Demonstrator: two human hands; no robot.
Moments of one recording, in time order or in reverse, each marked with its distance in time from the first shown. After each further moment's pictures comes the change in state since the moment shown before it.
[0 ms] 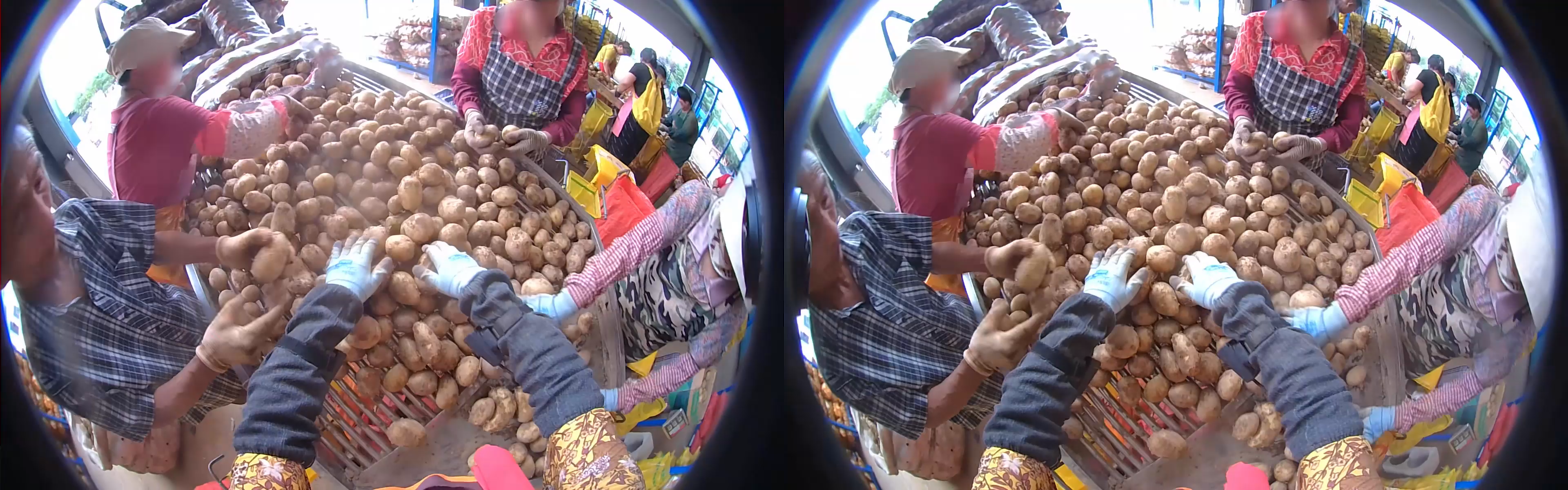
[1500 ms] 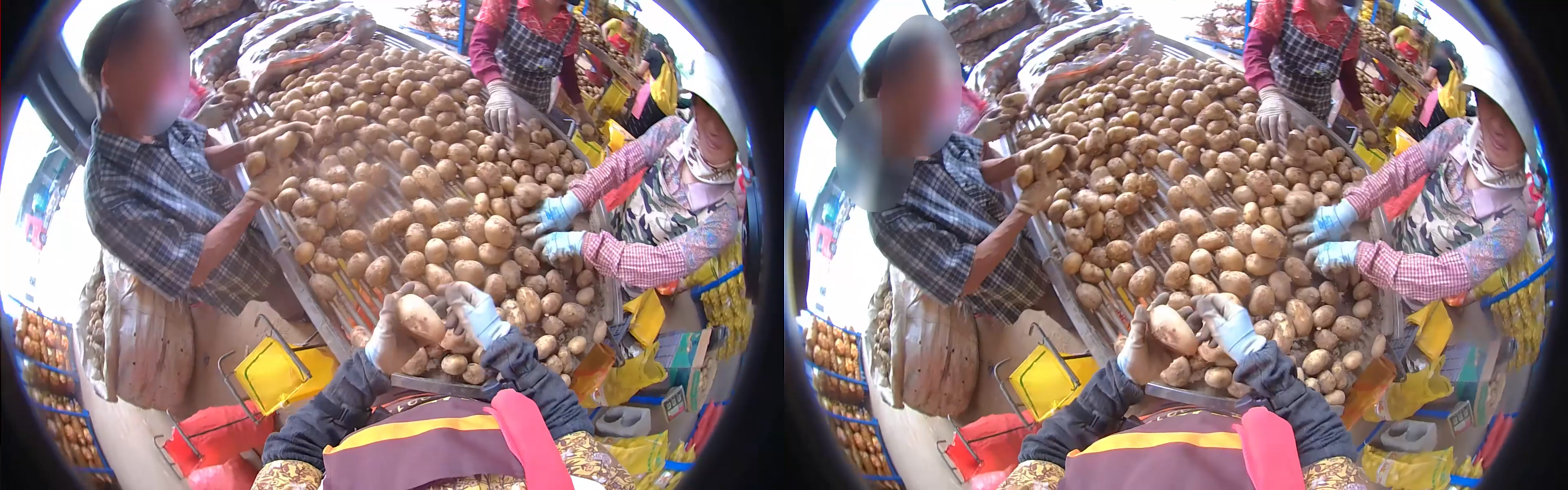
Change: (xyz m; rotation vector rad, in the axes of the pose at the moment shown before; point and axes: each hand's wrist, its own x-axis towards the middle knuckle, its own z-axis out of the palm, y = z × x) left_hand -0.366 0.193 0.000 -2.404 -0.094 -0.414; right_hand -0.354 -0.098 0.076 1.126 -0.138 0.177
